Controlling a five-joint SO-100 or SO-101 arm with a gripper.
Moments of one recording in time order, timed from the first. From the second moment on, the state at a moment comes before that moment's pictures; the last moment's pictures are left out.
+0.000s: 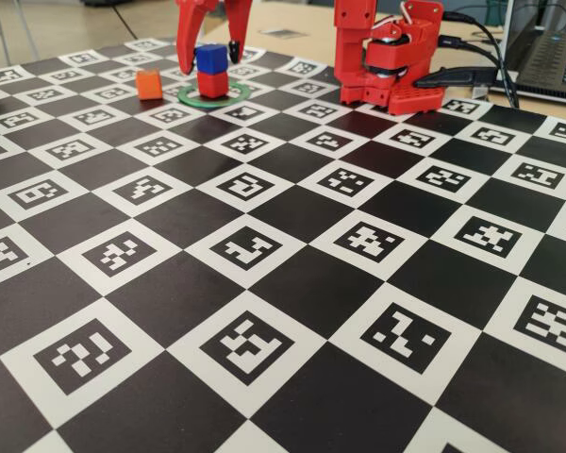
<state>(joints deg) 63.9 96.2 113.1 73.4 -65.3</state>
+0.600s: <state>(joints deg) 63.9 96.2 95.6 87.5 -65.2</state>
